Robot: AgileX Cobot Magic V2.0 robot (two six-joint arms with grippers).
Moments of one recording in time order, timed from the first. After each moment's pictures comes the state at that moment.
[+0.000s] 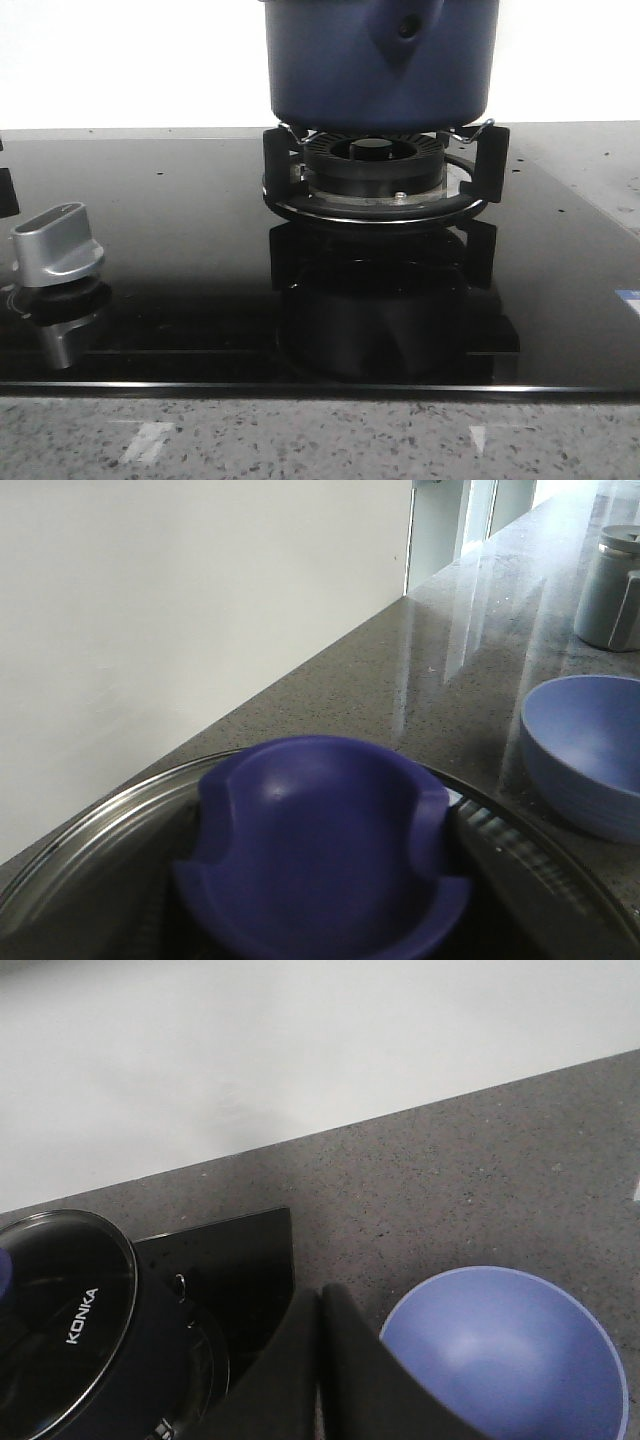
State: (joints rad) left arm -0.55 1.73 -1.36 -1.80 0.49 1.94; right arm -0.06 0.91 -1.33 0.01 0.94 0.24
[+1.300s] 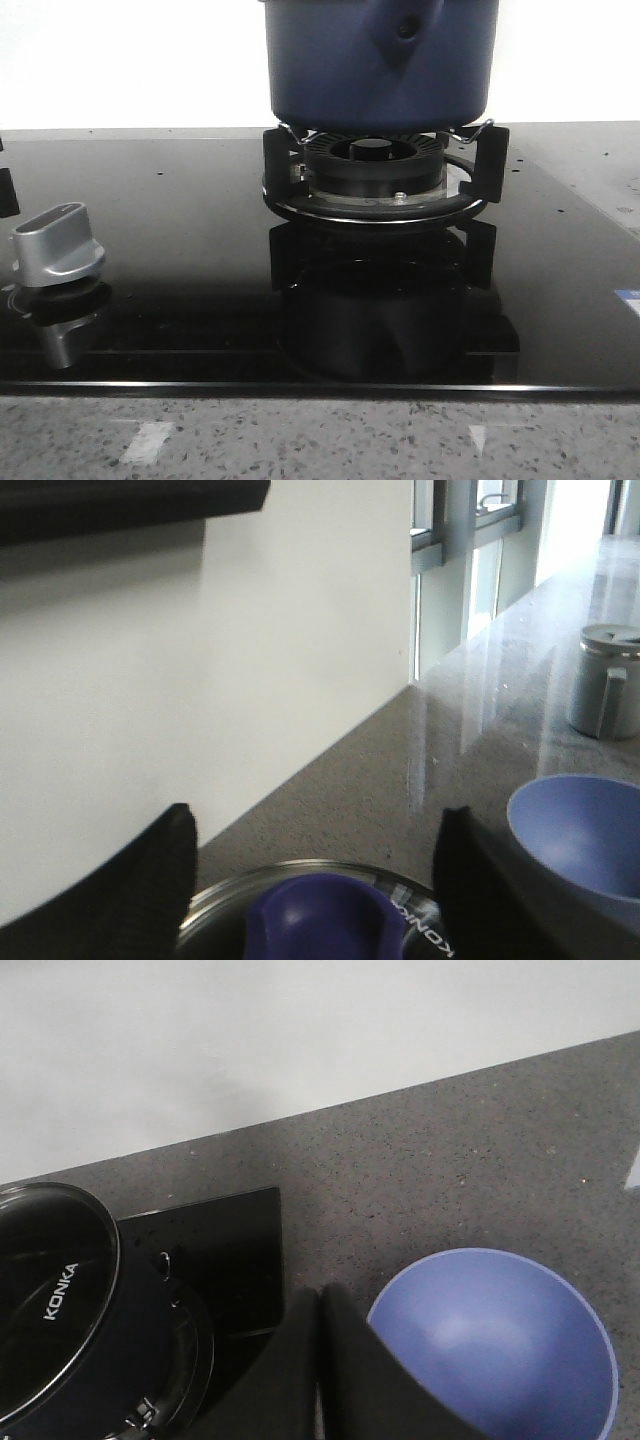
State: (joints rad) left arm -0.52 1.56 -1.36 -1.79 0.48 1.89; right arm -0.06 0.91 -1.30 0.01 0.94 0.22
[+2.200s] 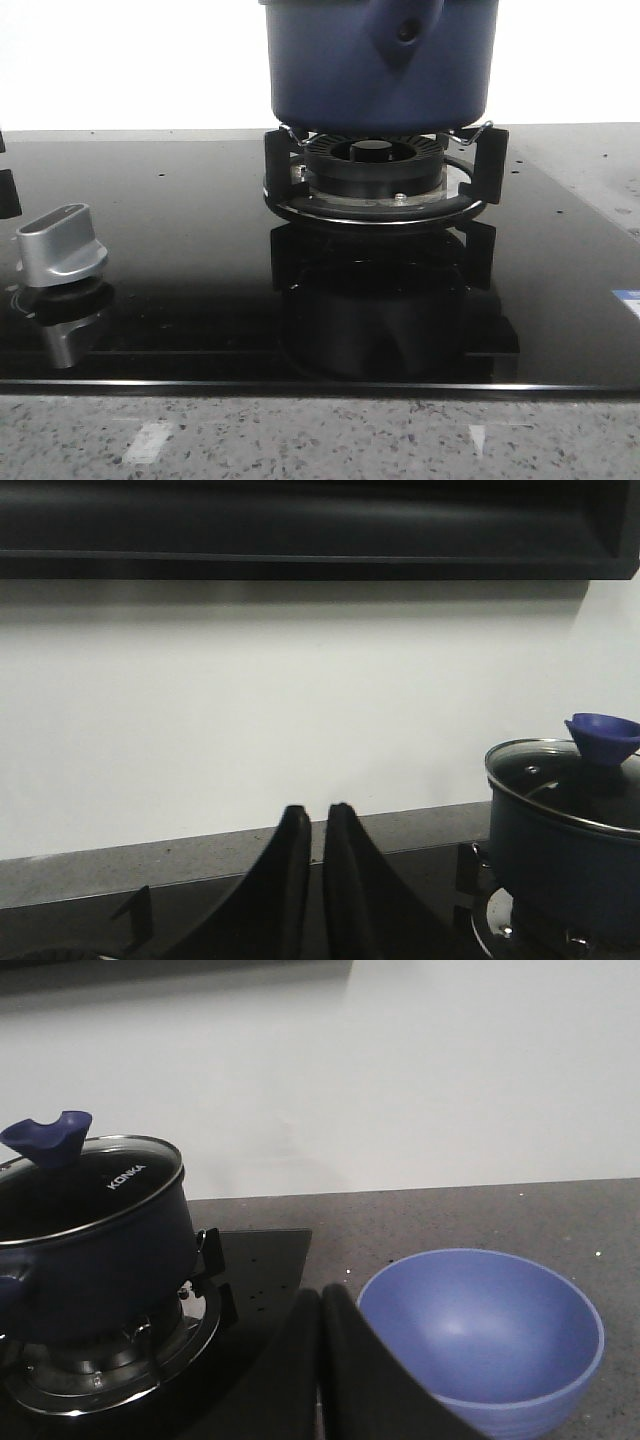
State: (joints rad) left arm -0.51 0.36 -0.50 -1.84 -0.21 1.88; right arm 0.01 0.12 -0.53 0.01 0.53 0.06
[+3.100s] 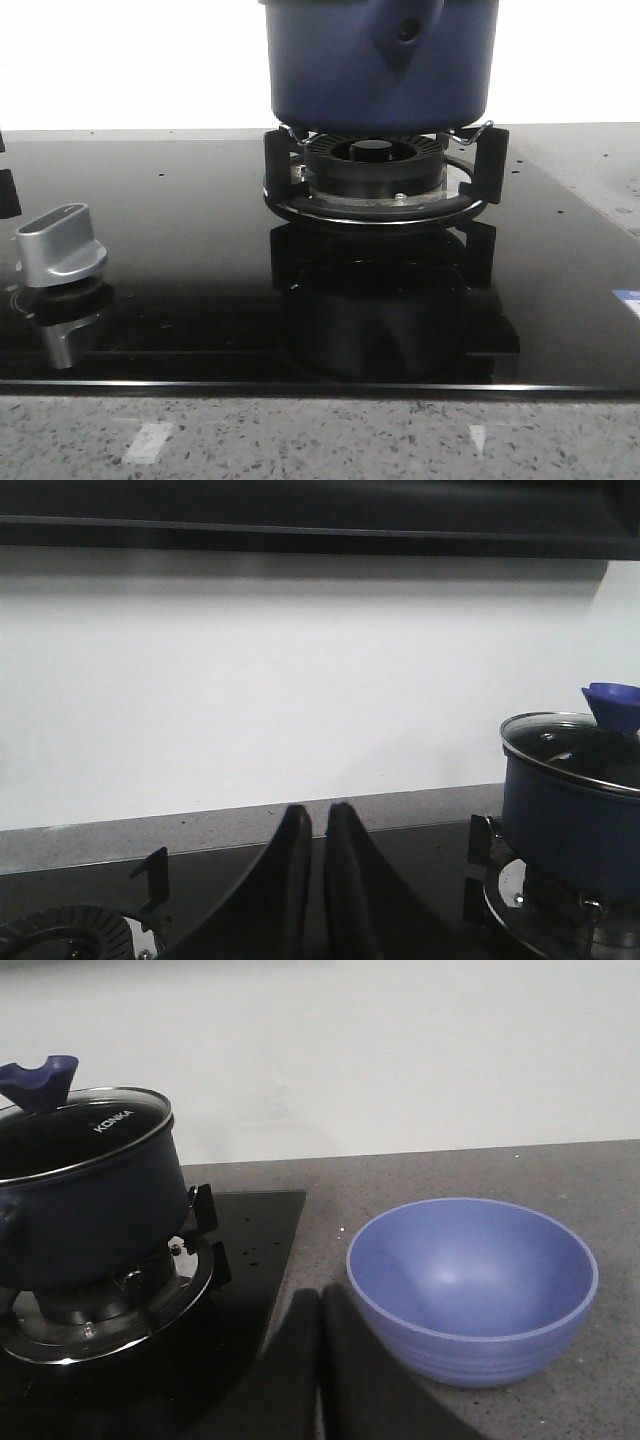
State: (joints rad) left arm -0.51 0.28 -0.42 -1.84 -0.23 1.88; right arm 0.01 0.03 -0.46 0.01 0.58 0.06
